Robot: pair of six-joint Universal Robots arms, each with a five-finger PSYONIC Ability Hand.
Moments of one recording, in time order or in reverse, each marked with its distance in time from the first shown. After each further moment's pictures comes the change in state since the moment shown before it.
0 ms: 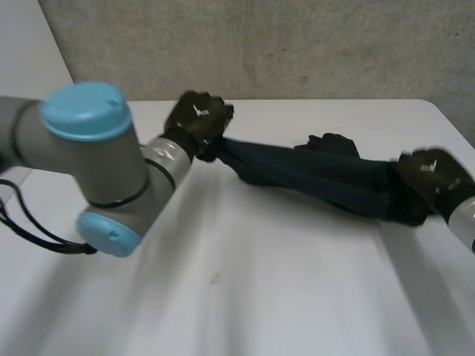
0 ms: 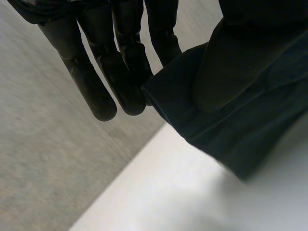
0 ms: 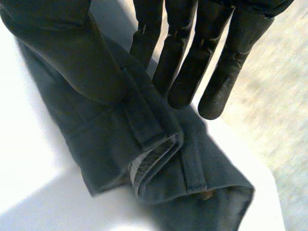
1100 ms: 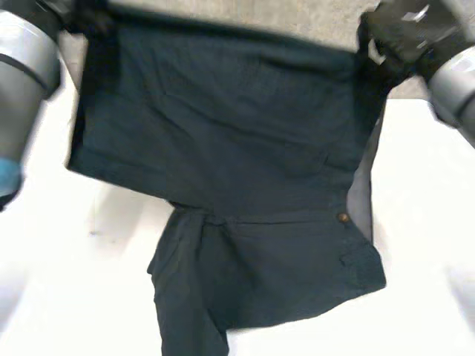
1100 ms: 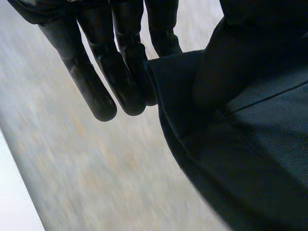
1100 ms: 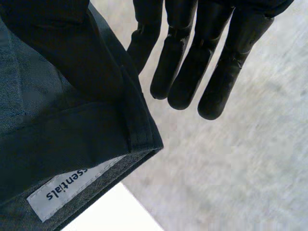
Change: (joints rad) left arm 0.216 0.377 -0.014 0.007 -0.107 -0.199; right arm 0.297 0.071 -0.700 0.271 0.180 0.208; left_hand 0.000 0.003 0.006 0.000 0.011; right_hand 0.008 0.000 0.003 0.005 0.008
